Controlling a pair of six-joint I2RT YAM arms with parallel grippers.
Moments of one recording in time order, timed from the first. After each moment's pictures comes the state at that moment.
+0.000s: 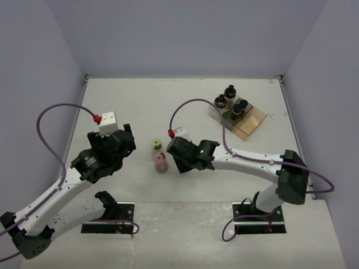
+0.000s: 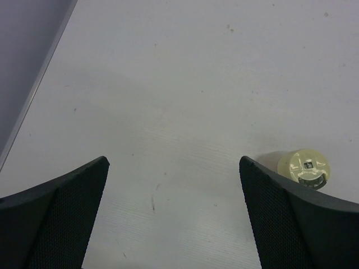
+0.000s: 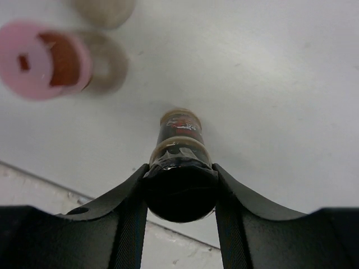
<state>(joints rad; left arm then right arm) -0.74 0.82 0.92 -0.91 -0.88 -0.68 1.17 1.58 1.21 -0.76 0.34 0.61</state>
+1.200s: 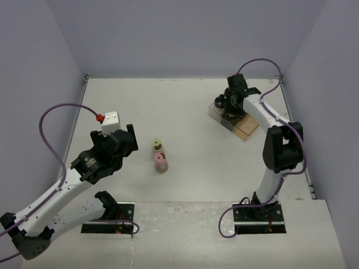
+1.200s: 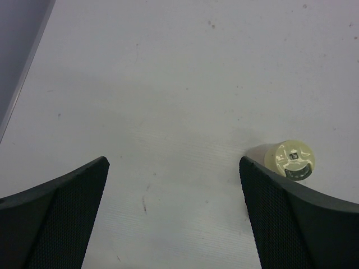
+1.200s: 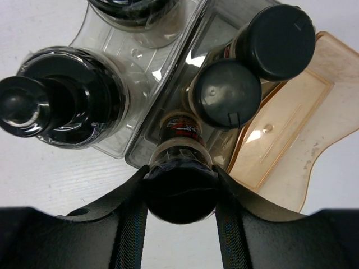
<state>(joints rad) -0.74 0.81 0.90 -0.85 -0.82 -0.62 0.24 1.84 1.52 -0.69 0.29 0.40</state>
